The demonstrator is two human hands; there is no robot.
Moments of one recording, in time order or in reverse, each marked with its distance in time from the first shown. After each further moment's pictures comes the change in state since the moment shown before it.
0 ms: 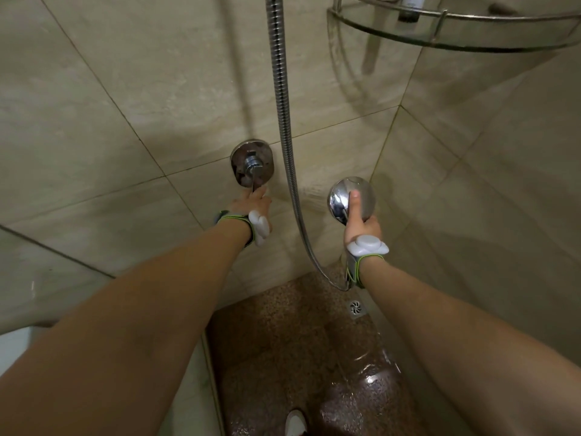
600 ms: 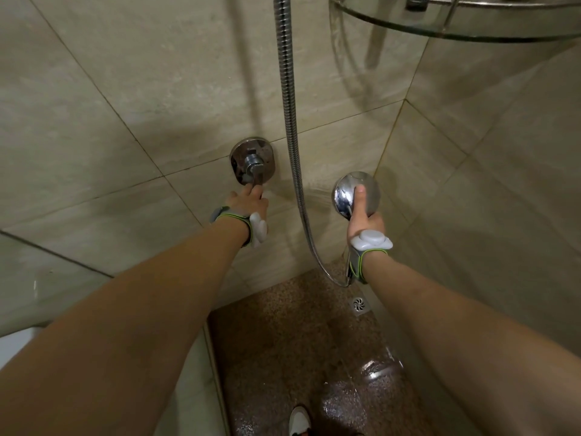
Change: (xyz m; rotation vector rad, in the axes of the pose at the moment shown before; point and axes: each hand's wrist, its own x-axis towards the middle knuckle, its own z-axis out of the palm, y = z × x) left_hand 0.007 -0.011 0.005 0.255 0.092 0.071; right_hand 0.011 -0.006 0.005 0.015 0.004 0.036
